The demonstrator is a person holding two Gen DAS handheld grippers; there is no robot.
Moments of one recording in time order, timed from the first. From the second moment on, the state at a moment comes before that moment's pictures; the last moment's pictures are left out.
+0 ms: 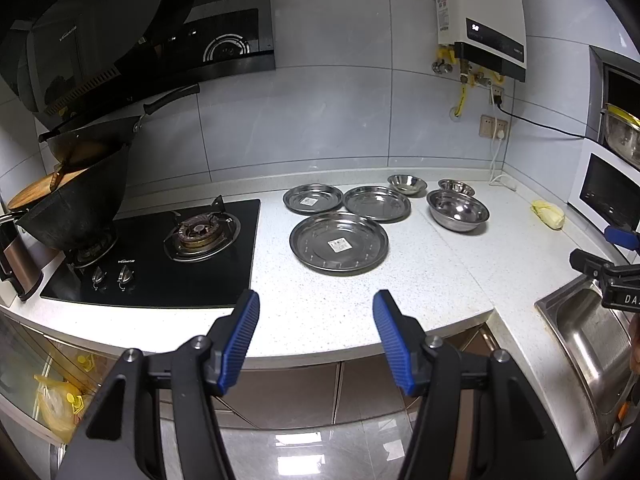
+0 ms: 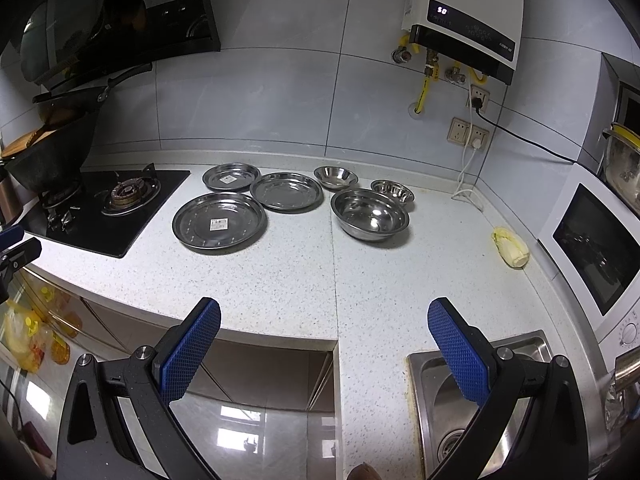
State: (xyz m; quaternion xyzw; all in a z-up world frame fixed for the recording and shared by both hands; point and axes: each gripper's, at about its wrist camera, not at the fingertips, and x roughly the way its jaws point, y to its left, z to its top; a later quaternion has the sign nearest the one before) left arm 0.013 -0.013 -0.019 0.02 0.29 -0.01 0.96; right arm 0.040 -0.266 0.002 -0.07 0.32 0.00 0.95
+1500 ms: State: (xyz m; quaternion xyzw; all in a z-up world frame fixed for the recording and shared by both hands) left arm 0.270 0.004 -0.120 -0.02 0.36 0.08 0.93; right arm 0.274 -0.184 -0.119 -0.04 0.40 0.05 0.91
